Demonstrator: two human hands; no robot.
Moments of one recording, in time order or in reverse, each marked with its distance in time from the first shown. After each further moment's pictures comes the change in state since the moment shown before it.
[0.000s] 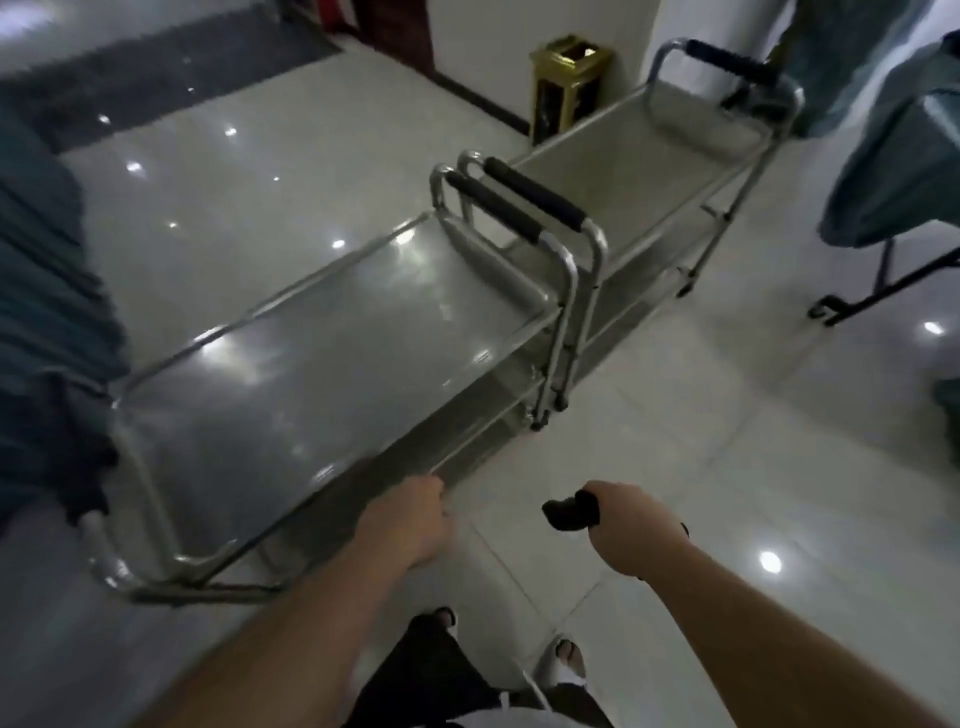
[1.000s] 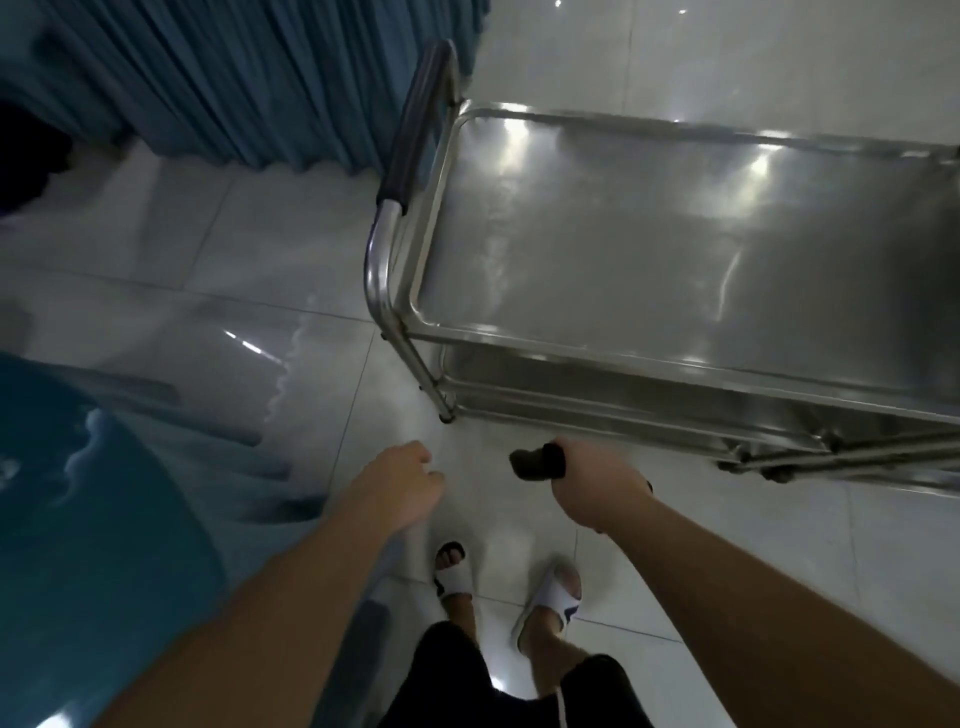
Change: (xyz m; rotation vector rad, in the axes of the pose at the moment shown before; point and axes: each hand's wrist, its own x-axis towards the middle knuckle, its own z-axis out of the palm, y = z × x) left_hand -0.065 -0.203 0.195 -0.870 0.082 -0.783; right_hand 0.106 -0.235 0.177 -0.422 -0.356 -0.672
